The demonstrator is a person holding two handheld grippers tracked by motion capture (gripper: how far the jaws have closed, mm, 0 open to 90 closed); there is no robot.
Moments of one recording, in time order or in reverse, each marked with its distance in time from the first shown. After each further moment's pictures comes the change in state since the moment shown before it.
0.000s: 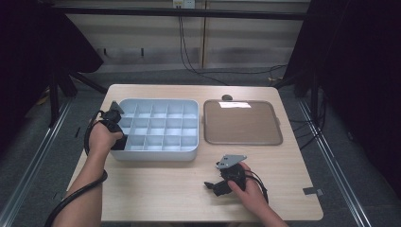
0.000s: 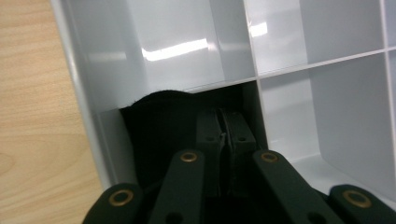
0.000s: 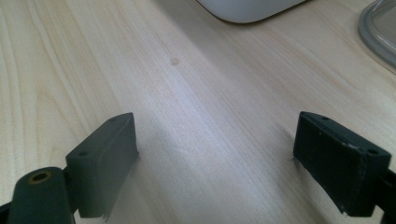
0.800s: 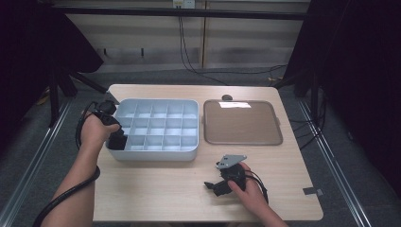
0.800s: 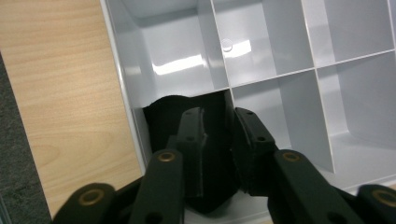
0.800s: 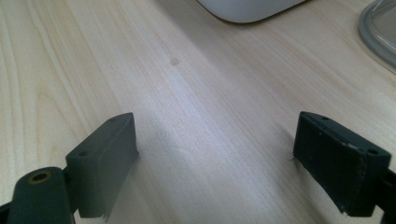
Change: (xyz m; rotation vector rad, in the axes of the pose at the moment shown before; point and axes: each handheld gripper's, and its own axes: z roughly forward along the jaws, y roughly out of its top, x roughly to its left) left arm -0.007 0.002 -0.044 -0.065 0.013 0.023; right arm 0.000 0.000 0.000 0.000 0.000 0.001
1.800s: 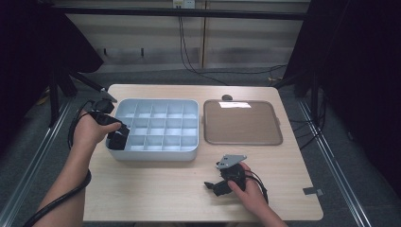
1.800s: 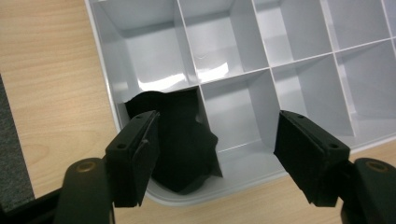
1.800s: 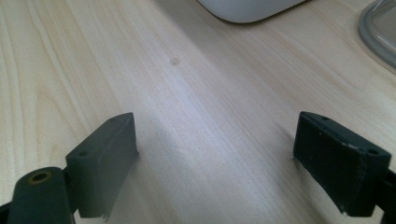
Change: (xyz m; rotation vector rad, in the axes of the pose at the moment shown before) left arm -0.011 -0.012 -0.024 -0.071 -0.051 0.020; right arm 0.000 0.000 0.000 0.000 0.000 0.000
